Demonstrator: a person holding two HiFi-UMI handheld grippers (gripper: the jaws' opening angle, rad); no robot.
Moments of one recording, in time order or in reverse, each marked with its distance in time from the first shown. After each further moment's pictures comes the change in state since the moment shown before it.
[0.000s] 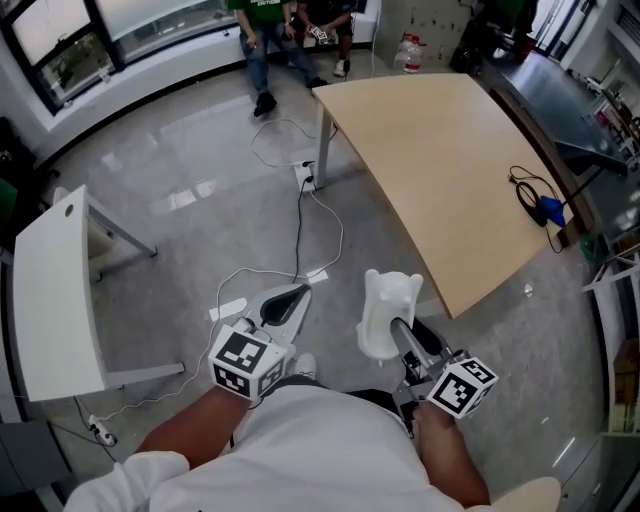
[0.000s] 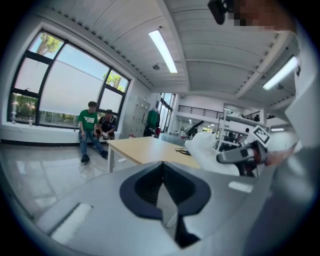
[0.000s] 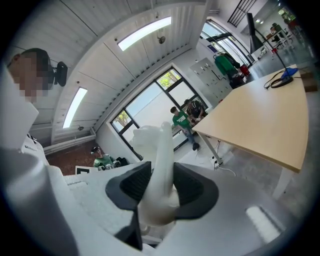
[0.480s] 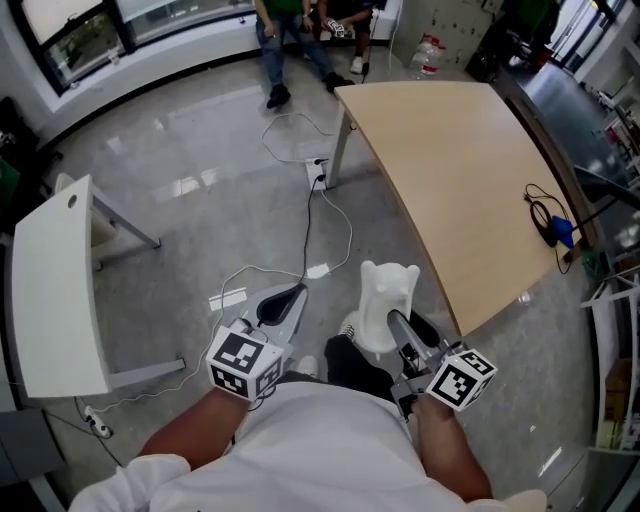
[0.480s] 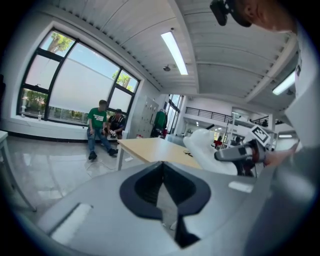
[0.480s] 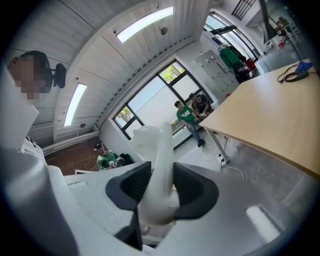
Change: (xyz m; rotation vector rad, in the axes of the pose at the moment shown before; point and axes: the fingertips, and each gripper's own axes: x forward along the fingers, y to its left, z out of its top) left arm -0.011 0.061 0.004 -0.067 -0.014 0.066; right arm 0.072 0.020 0.012 -0.012 0.060 0.046
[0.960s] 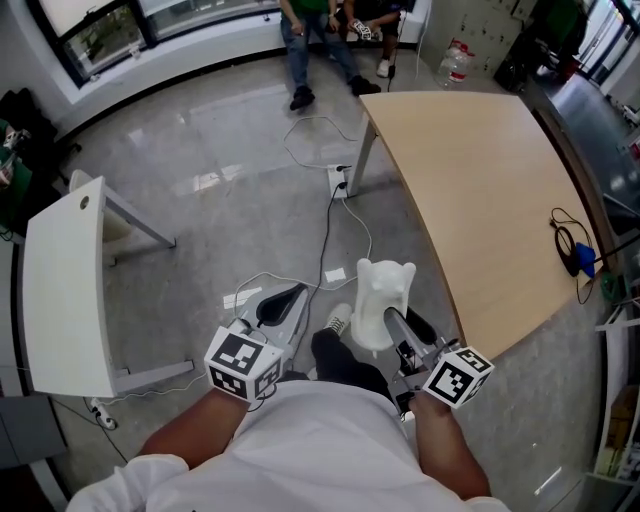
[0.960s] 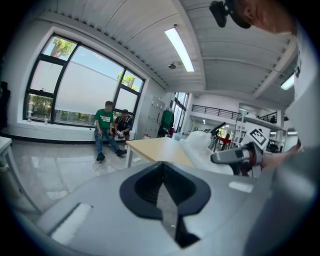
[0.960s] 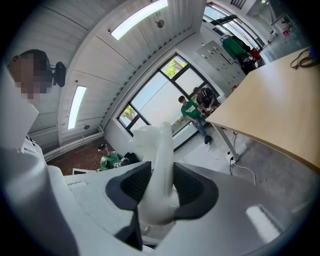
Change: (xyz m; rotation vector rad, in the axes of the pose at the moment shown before) left arm 0.022 0.047 0.015 0.004 0.018 0.079; right arm 0.070 -0.019 0.014 0.027 0.038 0.083
